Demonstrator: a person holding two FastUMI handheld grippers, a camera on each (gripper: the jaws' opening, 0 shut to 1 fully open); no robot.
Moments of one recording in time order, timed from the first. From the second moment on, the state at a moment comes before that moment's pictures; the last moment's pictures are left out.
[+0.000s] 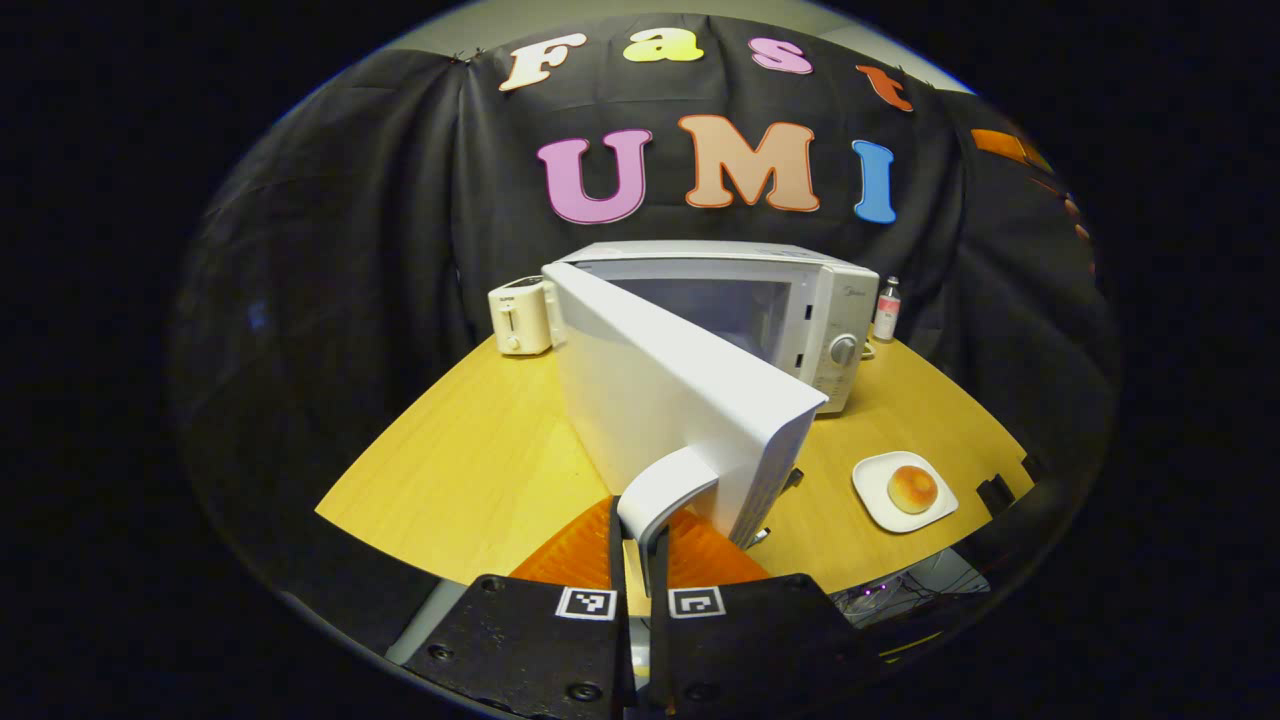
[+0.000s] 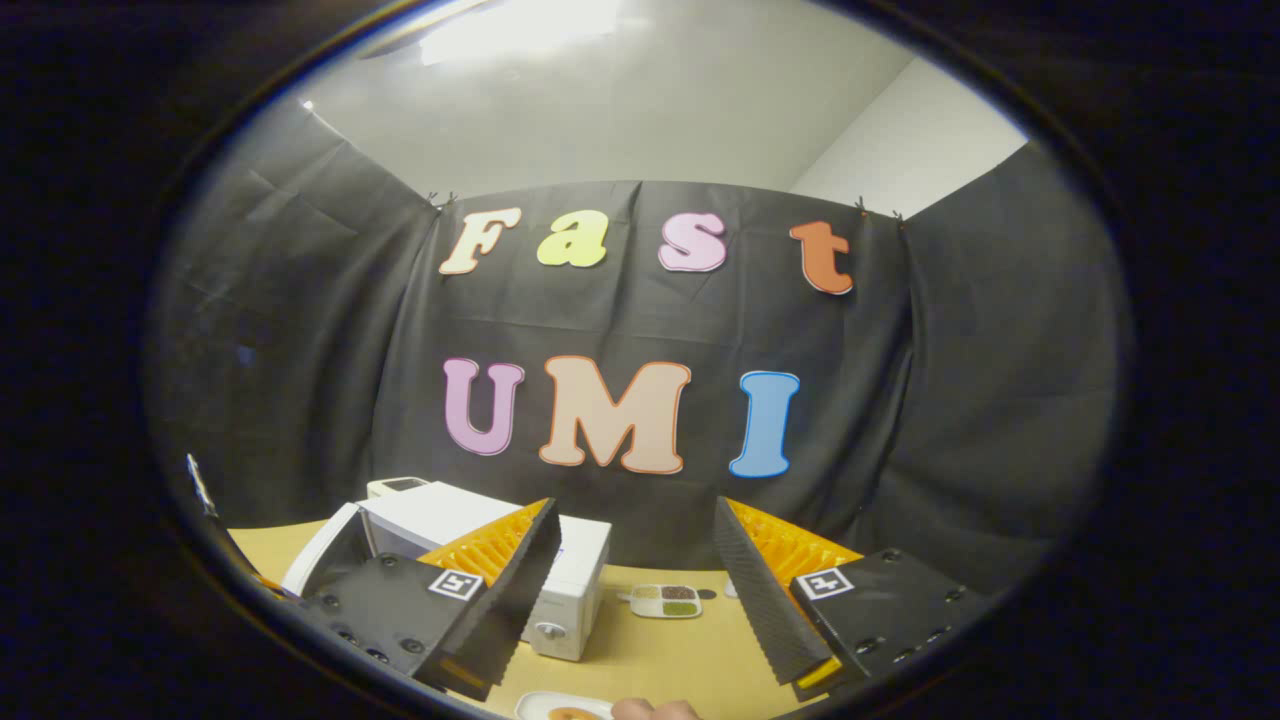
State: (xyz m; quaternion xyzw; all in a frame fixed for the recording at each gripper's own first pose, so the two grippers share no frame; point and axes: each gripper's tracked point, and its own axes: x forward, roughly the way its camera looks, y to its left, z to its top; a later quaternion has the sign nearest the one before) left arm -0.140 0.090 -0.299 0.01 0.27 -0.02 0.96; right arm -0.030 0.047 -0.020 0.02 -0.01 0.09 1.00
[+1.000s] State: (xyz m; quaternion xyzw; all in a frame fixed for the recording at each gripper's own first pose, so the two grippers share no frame) left arm -0.149 0.161 -0.305 -0.04 0.26 -0.03 0.96; right arm -0.090 0.113 -0.331 0.02 0.22 0.12 0.97
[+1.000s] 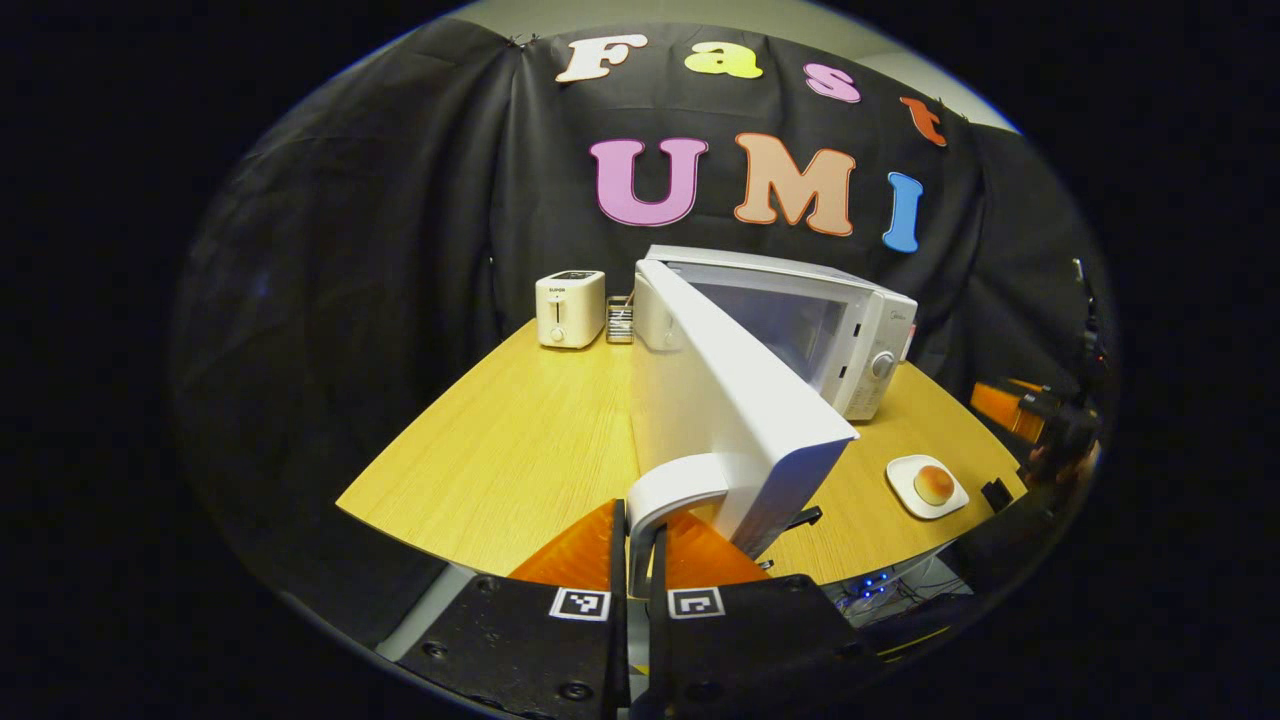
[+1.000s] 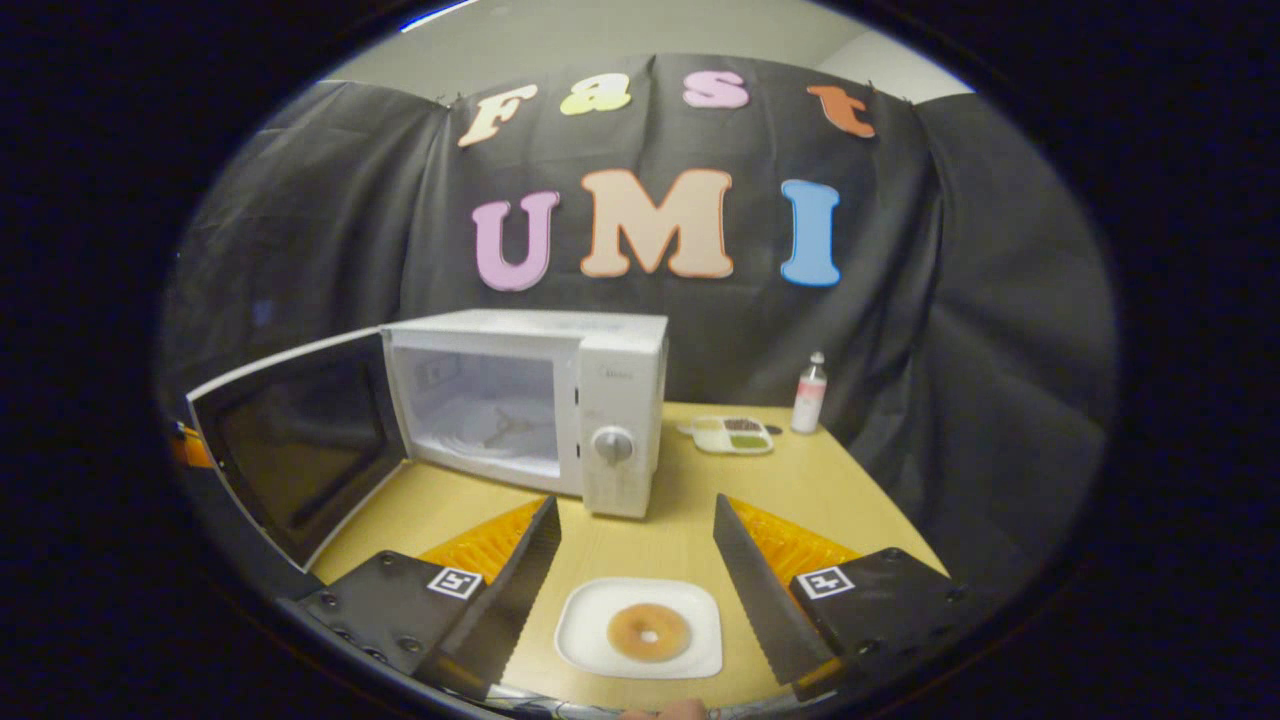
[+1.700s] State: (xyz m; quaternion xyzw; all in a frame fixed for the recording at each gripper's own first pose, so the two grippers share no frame) left arm -0.160 0.165 -0.303 -0.05 0.29 -0.03 0.96; right arm -0.115 0.103 -0.463 -0.06 0.34 0.12 0.93
